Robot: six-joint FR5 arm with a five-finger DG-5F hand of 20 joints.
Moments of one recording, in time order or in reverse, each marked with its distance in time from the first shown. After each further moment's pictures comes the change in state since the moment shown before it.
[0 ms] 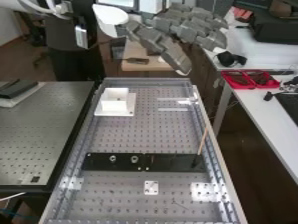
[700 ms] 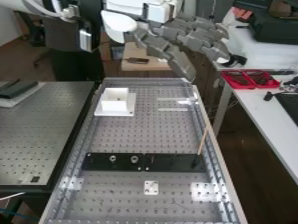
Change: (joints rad) arm -0.011 -0.038 0.049 -0.060 -0.044 -0.018
